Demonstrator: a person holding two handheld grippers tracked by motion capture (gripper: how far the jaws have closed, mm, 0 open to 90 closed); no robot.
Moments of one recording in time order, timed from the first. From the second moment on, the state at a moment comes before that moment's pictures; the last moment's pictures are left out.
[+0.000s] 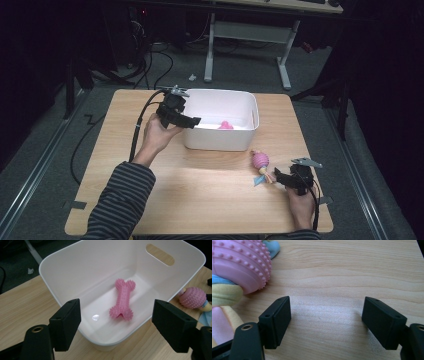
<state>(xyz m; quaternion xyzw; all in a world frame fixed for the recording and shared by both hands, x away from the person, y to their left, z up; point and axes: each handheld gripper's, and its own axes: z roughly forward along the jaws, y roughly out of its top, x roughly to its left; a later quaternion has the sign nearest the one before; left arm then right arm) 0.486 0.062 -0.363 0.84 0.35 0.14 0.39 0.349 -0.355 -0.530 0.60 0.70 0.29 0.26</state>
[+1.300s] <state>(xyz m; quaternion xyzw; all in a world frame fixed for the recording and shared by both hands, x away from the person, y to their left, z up) 0.414 0.145 -0.392 0.80 0.39 0.17 0.43 0.349 -0.354 -0.530 0.60 0.70 0.29 0.26</state>
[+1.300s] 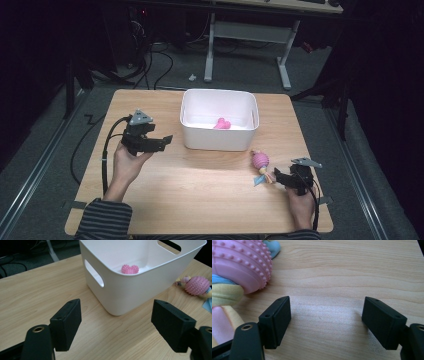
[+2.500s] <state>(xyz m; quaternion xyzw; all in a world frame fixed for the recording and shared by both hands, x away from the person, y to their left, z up) 0.395 0.154 -0.495 0.79 0.46 0.14 0.38 0.349 -0.354 -0.530 0.60 0.70 0.29 0.26</state>
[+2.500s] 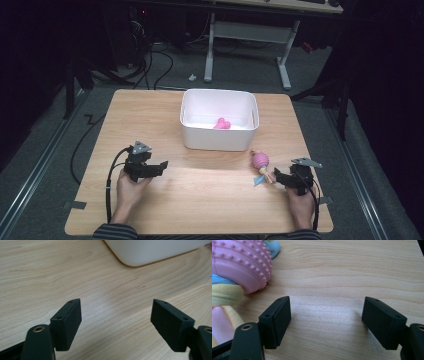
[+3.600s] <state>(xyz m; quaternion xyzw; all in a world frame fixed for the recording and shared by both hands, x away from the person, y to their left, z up) 0.405 0.143 -0.536 0.78 0.47 0.20 0.35 0.351 -0.354 -0.530 0.60 0.70 0.29 0.26</state>
